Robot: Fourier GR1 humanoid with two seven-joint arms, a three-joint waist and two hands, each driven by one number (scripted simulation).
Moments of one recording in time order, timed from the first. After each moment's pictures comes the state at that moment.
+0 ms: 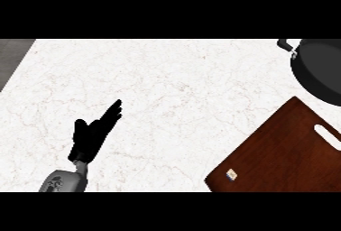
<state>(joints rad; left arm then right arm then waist) -0.11 0.17 -0.16 -1.38 0.07 -0.09 0.14 -0.41 -1.06 -0.41 -0.35 0.10 0.27 -0.81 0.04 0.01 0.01</state>
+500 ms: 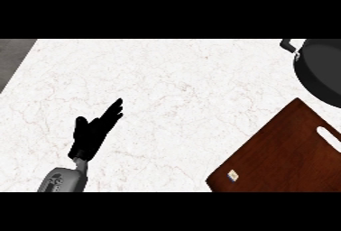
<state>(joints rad) -0.13 0.18 -0.15 -1.36 0.07 -0.12 0.15 -0.70 -1.07 -0.27 -0.32 0.27 0.21 -0.64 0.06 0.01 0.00</state>
